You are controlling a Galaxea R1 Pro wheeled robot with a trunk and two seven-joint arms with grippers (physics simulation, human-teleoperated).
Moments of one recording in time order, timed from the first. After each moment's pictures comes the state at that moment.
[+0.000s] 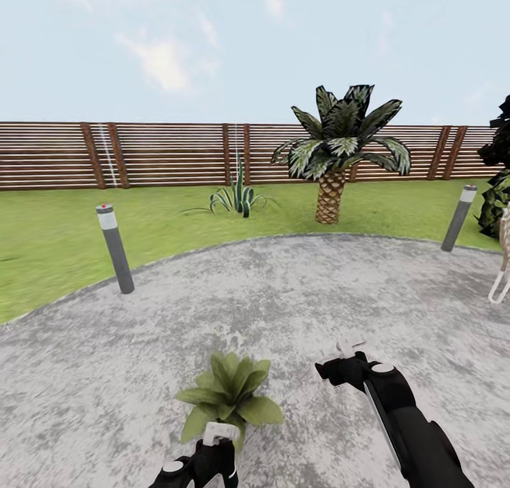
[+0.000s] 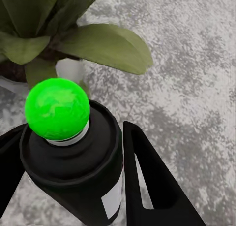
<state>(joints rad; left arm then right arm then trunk) -0.36 -0.12 -0.18 -0.49 0.14 0.06 -0.23 -0.34 -0.04 0.04 -1.39 0.25 0.77 0.32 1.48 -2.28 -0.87</state>
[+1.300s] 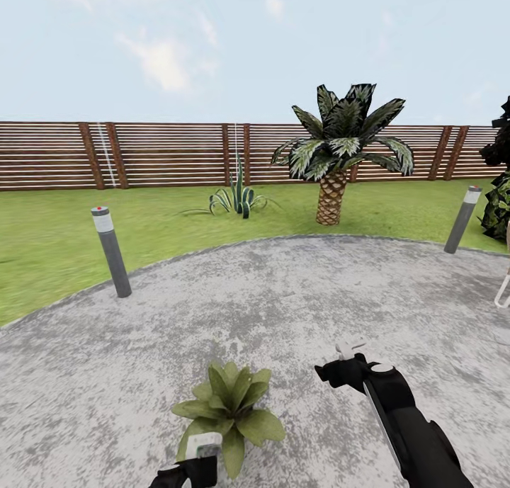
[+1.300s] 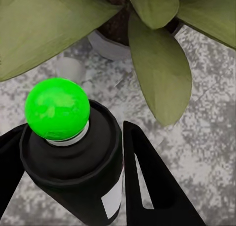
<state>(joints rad) -0.37 -0.12 -0.14 -0.46 0.25 0.23 0.07 -0.34 -0.04 0.04 -1.39 0.25 0.79 0.33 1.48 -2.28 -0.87</state>
